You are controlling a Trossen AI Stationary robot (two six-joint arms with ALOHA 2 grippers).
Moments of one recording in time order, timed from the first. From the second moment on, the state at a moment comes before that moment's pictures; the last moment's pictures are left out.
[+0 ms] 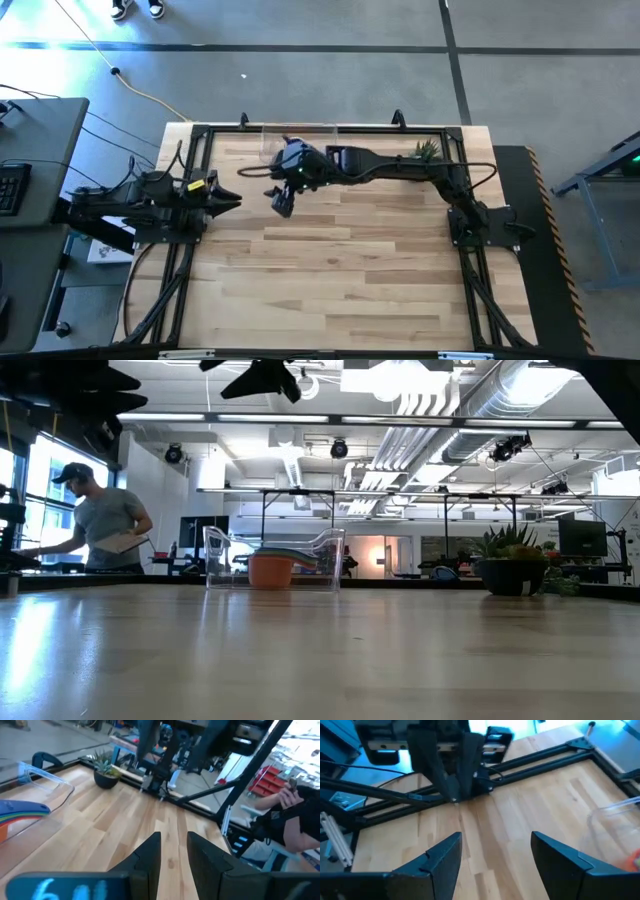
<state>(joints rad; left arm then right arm) -0.04 0.12 0.35 -0.33 -0.07 -0.41 -0.02 2.14 2.24 -0.68 0.04 0.26</state>
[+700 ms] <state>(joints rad) -0.04 0.01 0.09 -0.20 -0.13 -0.44 -0.16 1.92 2.24 -0.96 0.02 0.04</state>
